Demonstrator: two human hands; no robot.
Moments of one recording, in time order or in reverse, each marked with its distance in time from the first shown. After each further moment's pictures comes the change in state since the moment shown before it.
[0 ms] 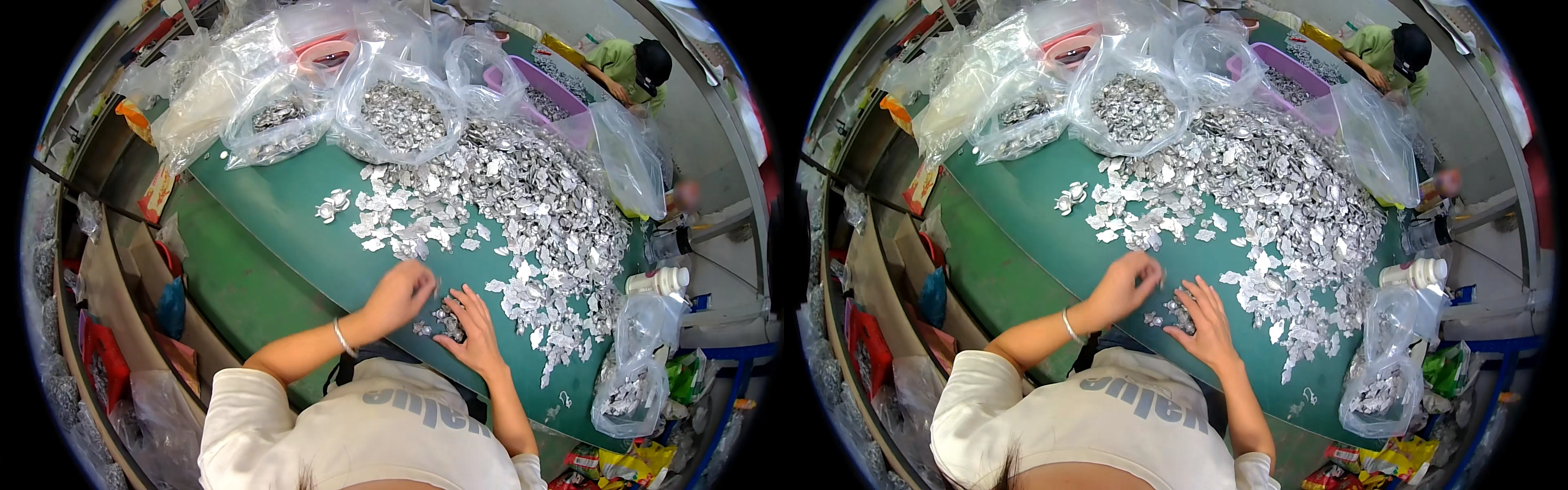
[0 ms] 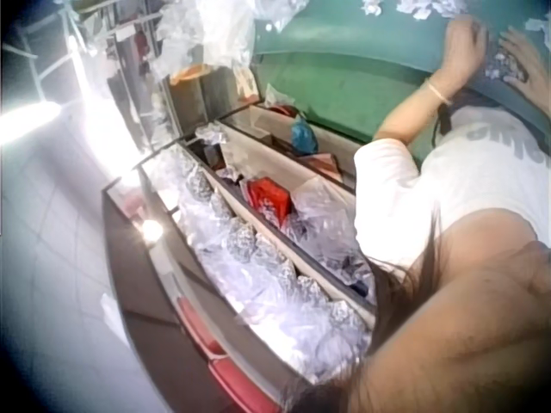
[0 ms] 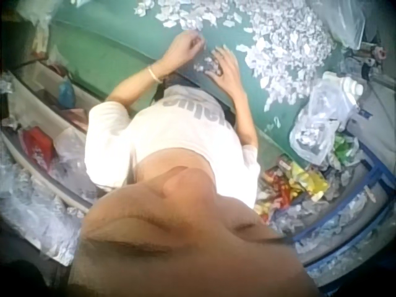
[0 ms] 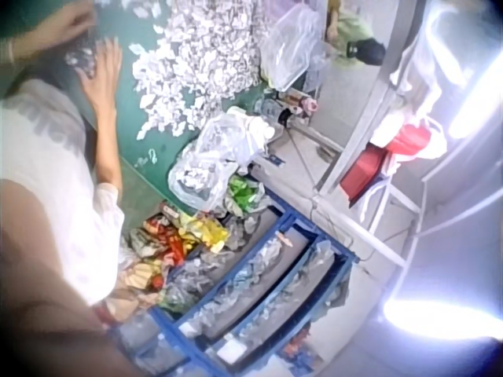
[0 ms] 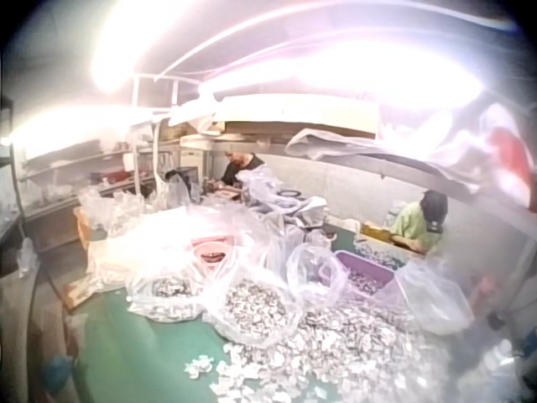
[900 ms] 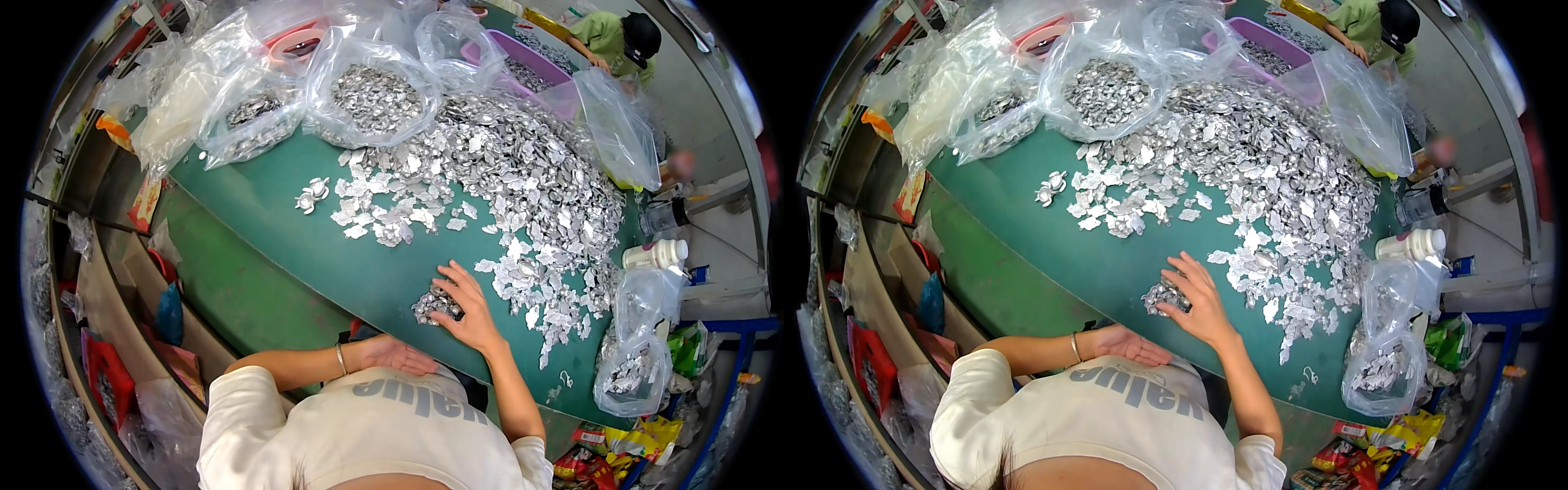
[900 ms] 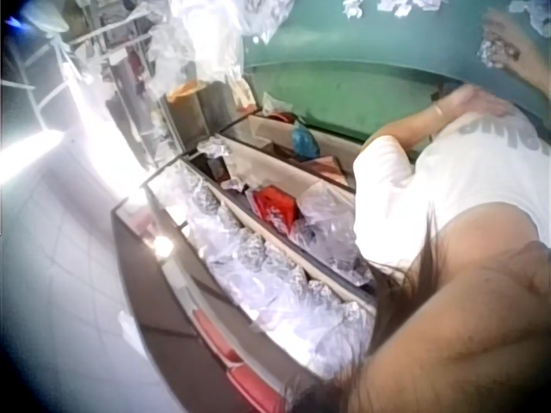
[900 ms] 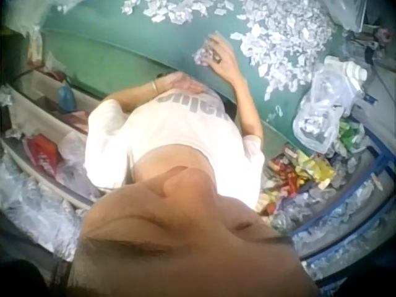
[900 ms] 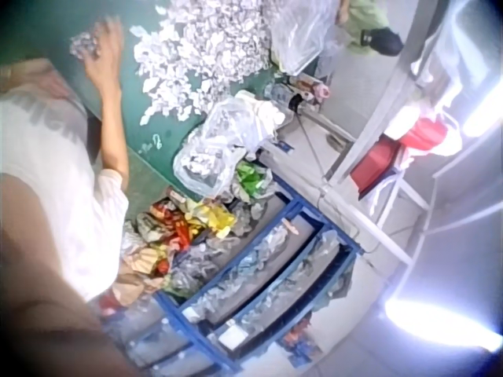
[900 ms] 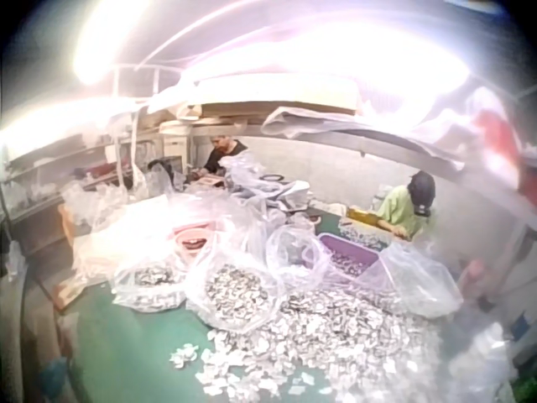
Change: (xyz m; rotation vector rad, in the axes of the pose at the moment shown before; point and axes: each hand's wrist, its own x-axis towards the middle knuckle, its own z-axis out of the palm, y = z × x) left_hand -0.105 -0.058 0.058 -1.552 -0.880 -1.294; right_hand 0.010 0.007 -0.006 0.144 -0.013 -0.005
